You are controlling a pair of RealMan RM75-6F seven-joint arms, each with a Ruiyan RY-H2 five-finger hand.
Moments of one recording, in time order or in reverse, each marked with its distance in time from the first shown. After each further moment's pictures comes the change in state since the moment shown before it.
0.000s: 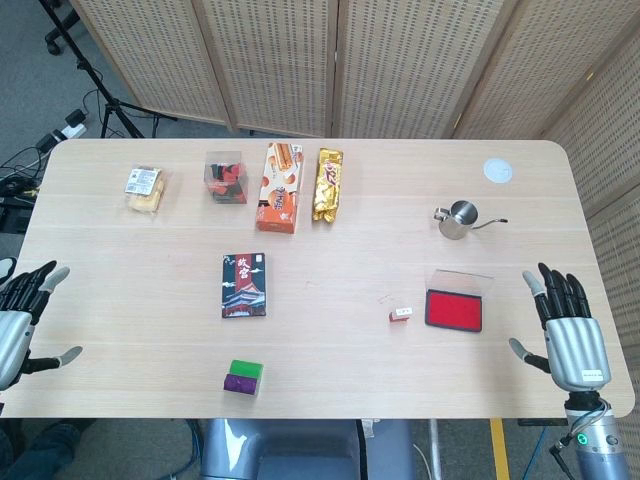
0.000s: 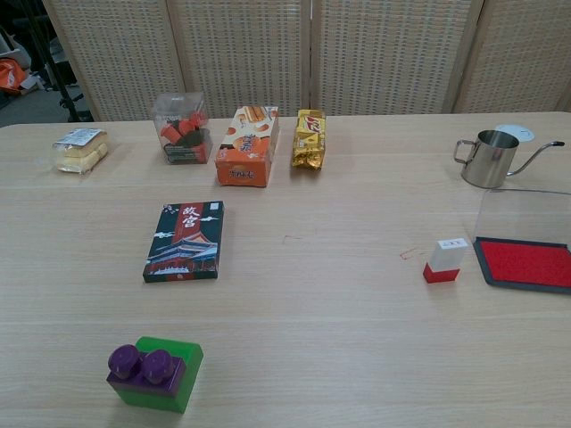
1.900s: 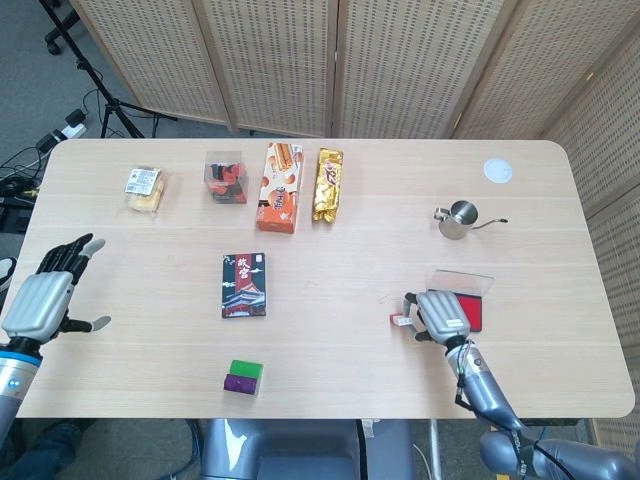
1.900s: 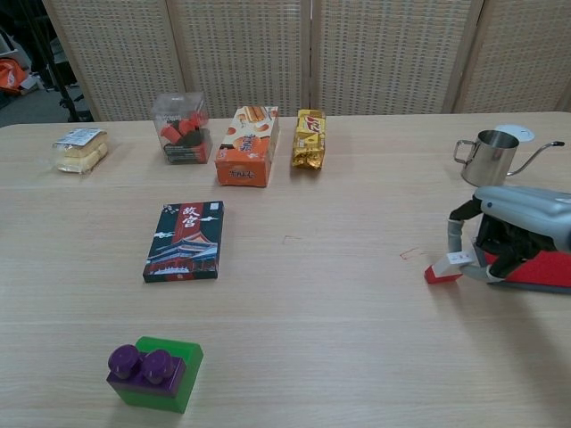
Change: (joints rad) left arm -0.201 0.020 -0.114 -0.117 -0.313 -0.267 0.175; right arm 0.389 -0.291 0.093 0.065 0.455 -0.620 -0.202
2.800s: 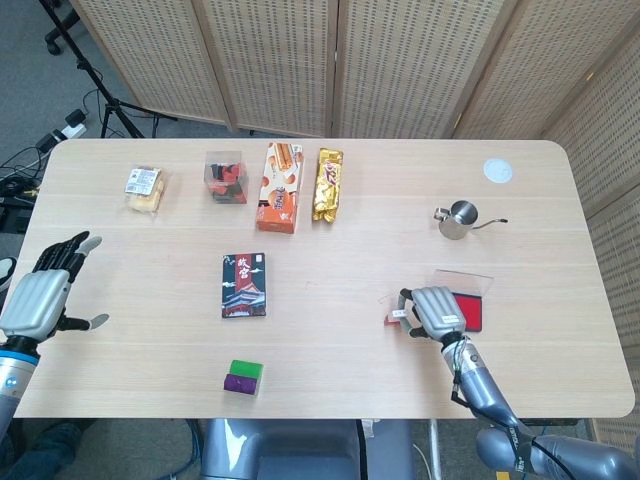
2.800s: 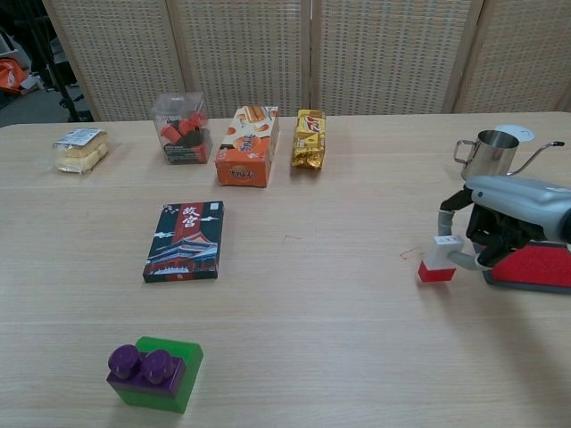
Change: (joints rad) left arm 0.002 0.000 -0.006 0.005 -0.005 0.005 -0.009; right arm 0.023 0.006 0.012 -0.025 0.017 0.000 -0.006
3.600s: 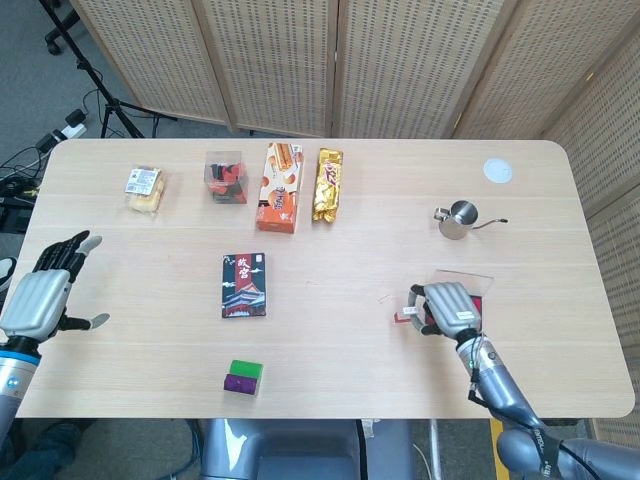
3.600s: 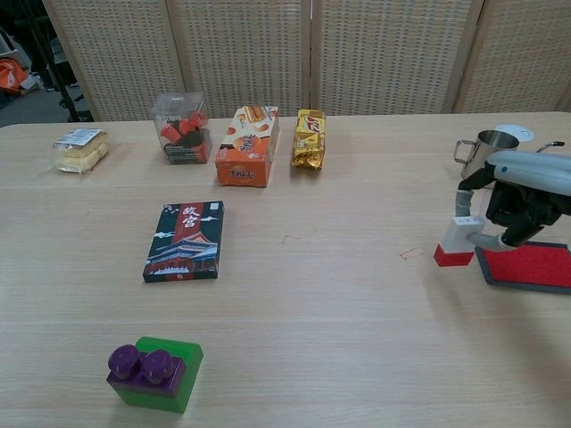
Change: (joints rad) left arm 0.001 -0.008 -0.002 0.000 0.002 0.012 0.010; right arm -0.001 0.129 0.024 -0.135 0.025 -0.029 -0.012
